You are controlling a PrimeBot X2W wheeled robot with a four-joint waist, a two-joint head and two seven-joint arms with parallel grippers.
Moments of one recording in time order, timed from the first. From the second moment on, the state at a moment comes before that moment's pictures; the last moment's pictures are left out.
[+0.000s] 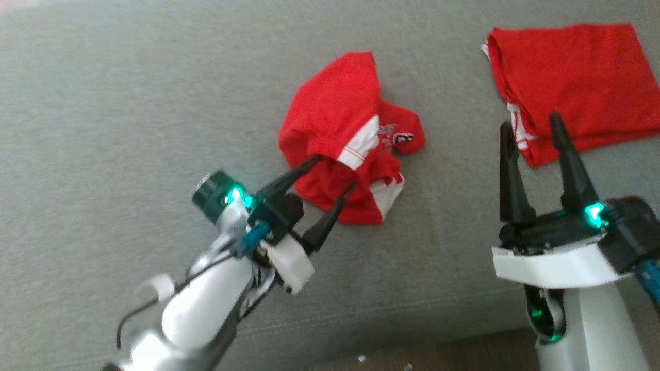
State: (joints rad) left arm -0.55 0.19 -0.80 0.43 -0.16 -0.09 -0.26; right arm -0.17 -0.06 0.18 0.02 0.08 0.12 -0.26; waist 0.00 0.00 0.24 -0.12
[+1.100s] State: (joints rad) left arm 0.22 0.09 -0.29 -0.11 -0.04 0.16 -0.26; right arm 0.14 -0.05 0.13 0.05 0.06 0.12 -0.25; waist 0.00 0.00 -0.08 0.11
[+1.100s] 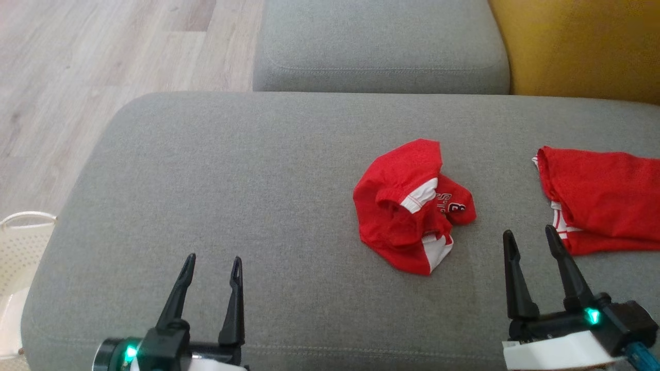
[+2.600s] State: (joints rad) left arm -0.29 0.06 -0.72 0.32 -0.73 -0.12 -0.25; right arm 0.04 -0.05 0.14 0.02 0.04 0.12 -0.25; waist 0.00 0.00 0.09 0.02
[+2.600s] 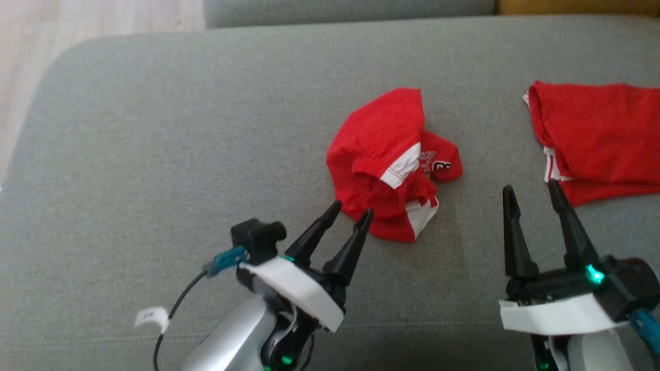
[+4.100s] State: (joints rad) left arm -0.95 0.21 -0.86 0.15 -0.94 -0.13 -0.10; right arm -0.05 -0.05 0.16 -0.01 0.07 0.12 -0.25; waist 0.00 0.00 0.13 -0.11
